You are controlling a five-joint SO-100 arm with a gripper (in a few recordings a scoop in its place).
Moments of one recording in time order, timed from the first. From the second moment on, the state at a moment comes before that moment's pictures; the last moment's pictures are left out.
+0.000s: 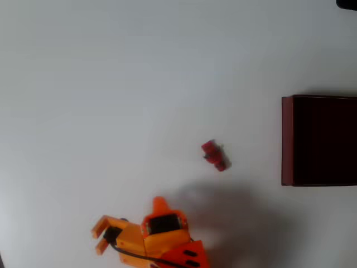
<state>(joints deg) -17.0 191.3 171.9 76.6 3.5</state>
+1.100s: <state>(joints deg) -13.7 191.3 171.9 76.6 6.2</state>
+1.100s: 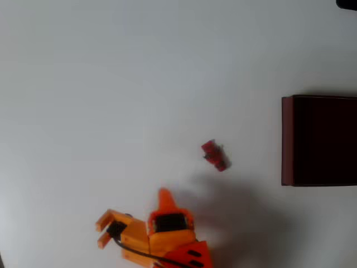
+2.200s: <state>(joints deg) -7.9 191.3 160.4 84.7 58.6</state>
